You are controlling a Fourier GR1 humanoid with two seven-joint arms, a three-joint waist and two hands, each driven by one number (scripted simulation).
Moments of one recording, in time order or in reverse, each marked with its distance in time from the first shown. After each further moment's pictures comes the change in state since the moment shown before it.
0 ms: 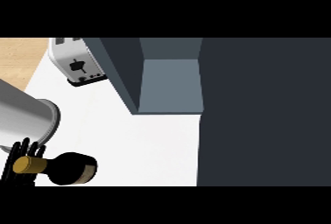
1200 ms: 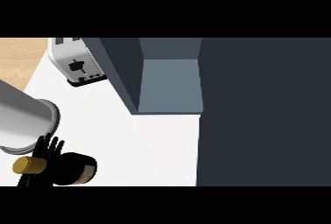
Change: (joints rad) left arm -0.137 -0.006 0.011 0.300 -0.070 -0.038 -0.148; right arm -0.082 -0.008 -0.016 -0.003 -0.003 -0.021 0.088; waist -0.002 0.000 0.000
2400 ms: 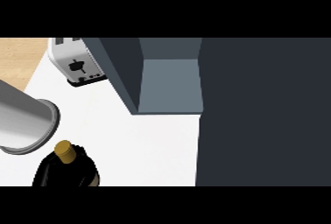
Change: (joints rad) left arm -0.100 0.017 -0.070 0.125 -0.163 0.013 -0.188; right arm 0.041 0.018 -0.018 0.007 0.007 0.030 -0.041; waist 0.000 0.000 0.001
